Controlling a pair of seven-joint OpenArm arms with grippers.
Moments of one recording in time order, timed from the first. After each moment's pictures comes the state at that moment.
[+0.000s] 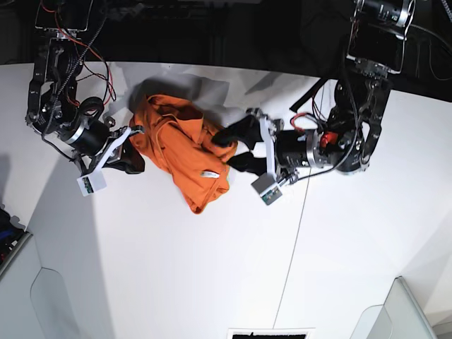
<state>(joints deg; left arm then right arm) -4.7 -16.1 12.6 93.0 -50.2 -37.9 60.7 -0.8 10.2 10.0 90.7 32.7 33.3 -50.7</state>
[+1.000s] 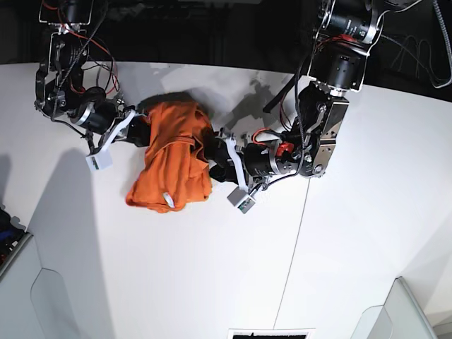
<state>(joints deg) -15.1 -4.6 12.5 64.2 -31.3 -38.5 42.4 -4.6 9.9 10.0 83.4 43.0 33.3 -55.0</state>
